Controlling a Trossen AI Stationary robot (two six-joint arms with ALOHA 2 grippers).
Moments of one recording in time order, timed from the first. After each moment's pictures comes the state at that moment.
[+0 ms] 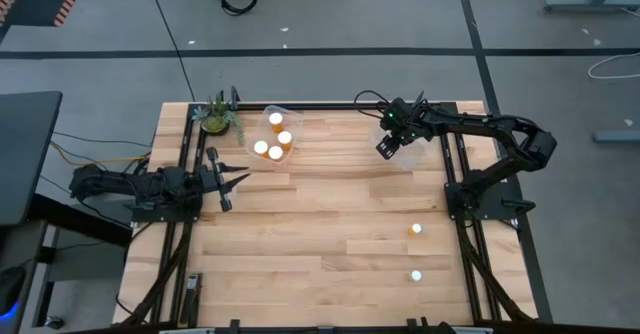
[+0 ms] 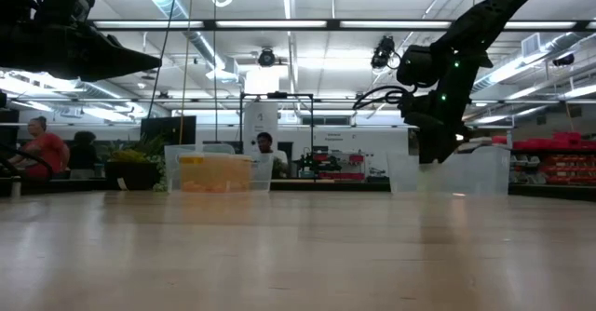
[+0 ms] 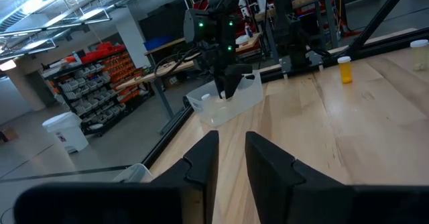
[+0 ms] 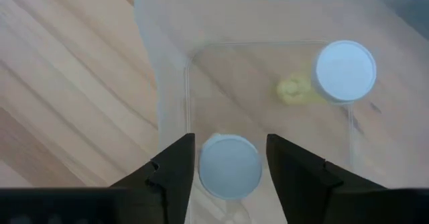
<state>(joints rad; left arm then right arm) -0.13 0.08 0.01 0.10 -0.45 0.34 -0.68 1.43 0.79 -0.52 0.07 0.15</state>
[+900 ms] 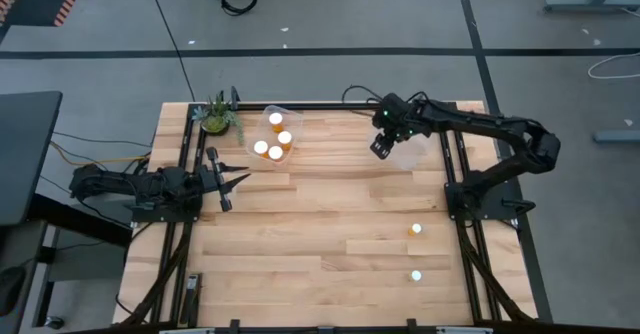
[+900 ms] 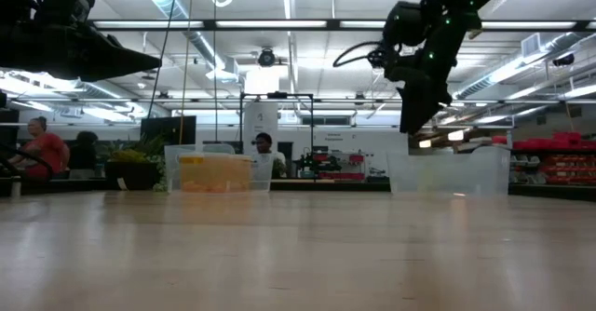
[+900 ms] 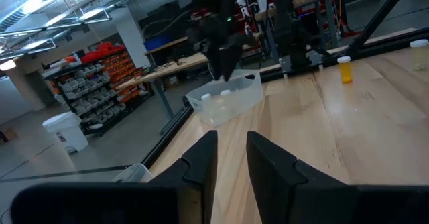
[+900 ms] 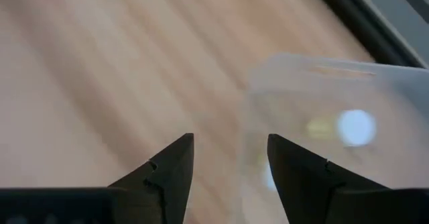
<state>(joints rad) -0.13 0.08 0.01 0.10 -0.45 0.34 -0.52 1.38 1.00 -0.71 0.08 0.15</state>
